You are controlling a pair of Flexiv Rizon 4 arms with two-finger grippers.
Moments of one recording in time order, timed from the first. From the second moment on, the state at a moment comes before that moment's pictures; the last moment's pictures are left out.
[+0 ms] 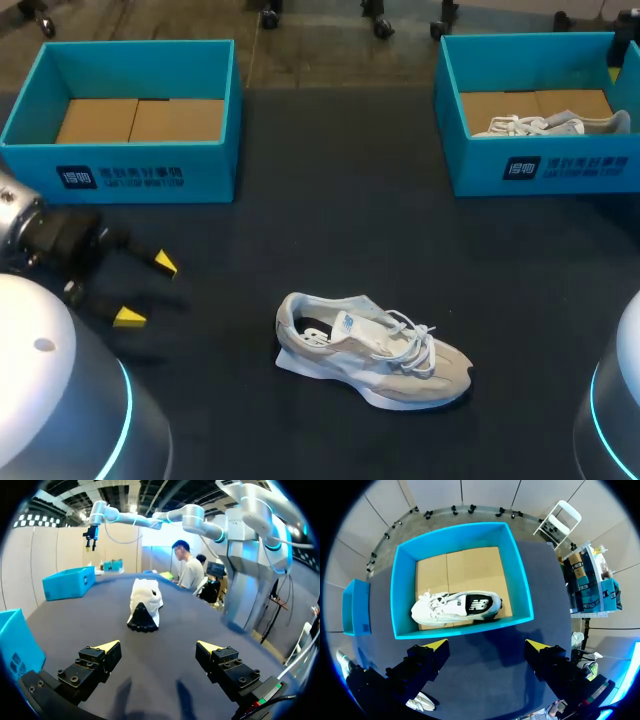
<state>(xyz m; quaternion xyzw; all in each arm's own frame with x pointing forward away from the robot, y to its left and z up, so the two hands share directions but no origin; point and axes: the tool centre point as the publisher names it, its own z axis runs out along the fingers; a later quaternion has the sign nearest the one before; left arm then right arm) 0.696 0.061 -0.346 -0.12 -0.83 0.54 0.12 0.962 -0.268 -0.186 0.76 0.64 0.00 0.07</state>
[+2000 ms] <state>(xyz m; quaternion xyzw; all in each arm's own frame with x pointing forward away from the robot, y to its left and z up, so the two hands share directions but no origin) 0.675 -0.050 -0.393 -0.03 -0.77 0.63 0.10 0.962 -0.268 -0.186 0.76 0.64 0.00 0.07</state>
